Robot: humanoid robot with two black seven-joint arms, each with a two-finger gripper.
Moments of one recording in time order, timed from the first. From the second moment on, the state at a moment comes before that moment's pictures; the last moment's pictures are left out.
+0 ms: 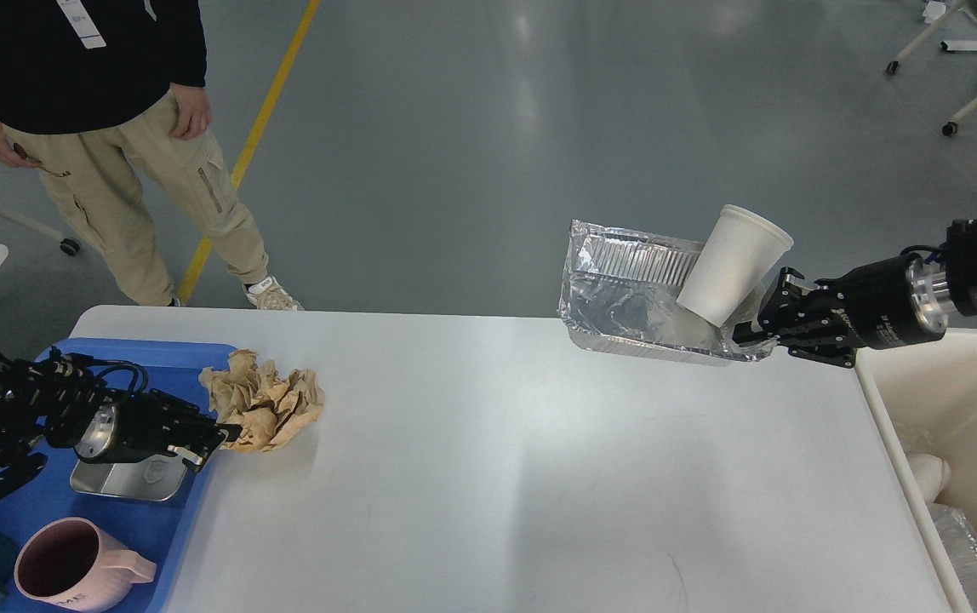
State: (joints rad) left arm -0.93 0.56 0.26 -0.66 1.62 0.01 -0.61; right arm 1.33 -0.86 -0.22 1.20 -0.31 0.74 -0.05
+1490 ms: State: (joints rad) left arm -1.44 0.59 -0.05 -1.16 1.19 -0.40 -0.54; right arm 1.33 -0.87 -0.21 1.22 -0.31 0.74 -0.05
